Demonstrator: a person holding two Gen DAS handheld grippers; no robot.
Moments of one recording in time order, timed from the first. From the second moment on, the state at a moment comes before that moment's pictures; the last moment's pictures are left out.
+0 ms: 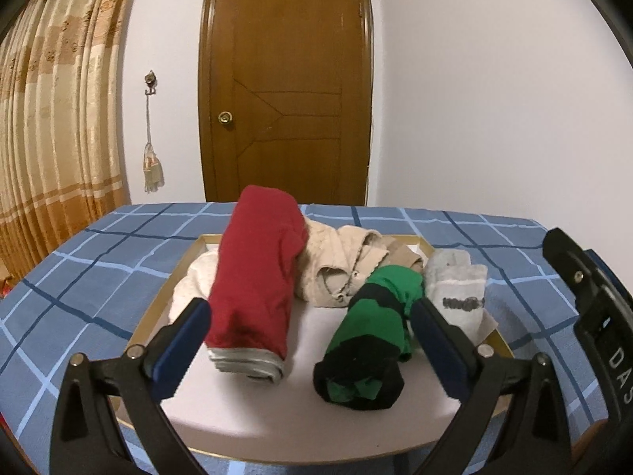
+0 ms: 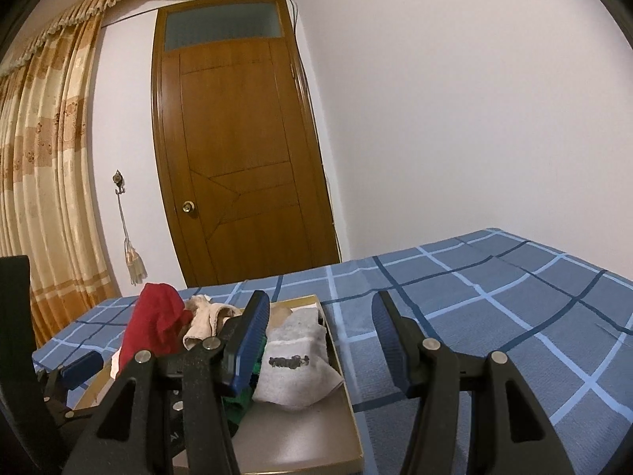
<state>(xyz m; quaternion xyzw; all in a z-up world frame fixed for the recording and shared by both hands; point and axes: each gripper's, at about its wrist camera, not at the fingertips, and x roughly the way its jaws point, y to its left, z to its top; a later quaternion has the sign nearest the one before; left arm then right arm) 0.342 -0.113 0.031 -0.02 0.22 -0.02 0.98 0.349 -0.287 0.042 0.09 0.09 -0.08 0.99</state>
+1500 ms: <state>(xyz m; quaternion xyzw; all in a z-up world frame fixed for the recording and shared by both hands) 0.225 -0.085 0.016 0.03 0.25 -0.07 0.96 0.214 -0.260 0.013 0.13 0.09 -0.03 0.99</state>
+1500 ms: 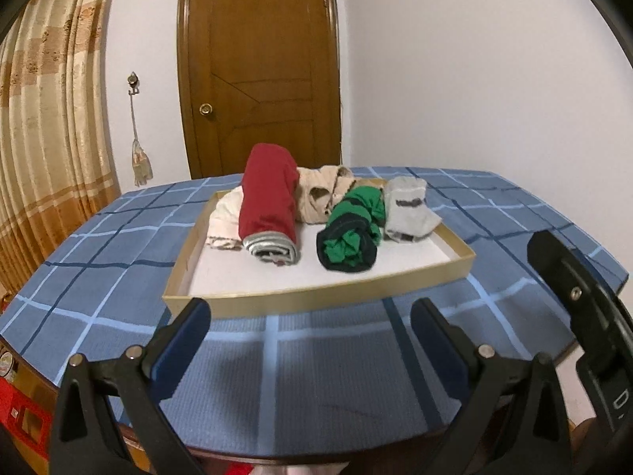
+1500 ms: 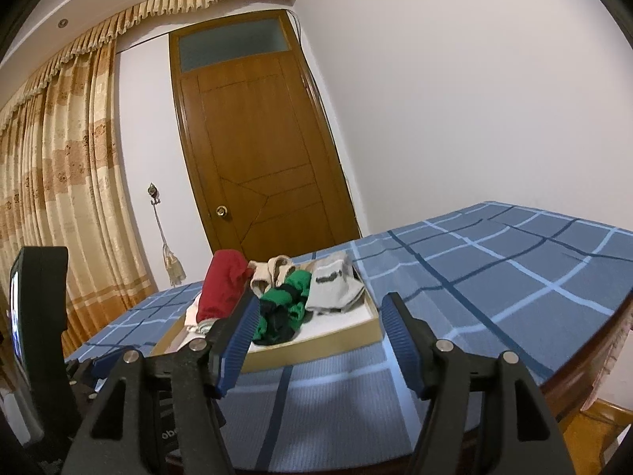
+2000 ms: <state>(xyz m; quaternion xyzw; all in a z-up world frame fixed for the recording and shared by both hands) 0.190 -0.021 -0.019 0.06 0.33 -0.07 0.94 0.178 -0.274 0.002 0.10 0.16 0.00 0.98</state>
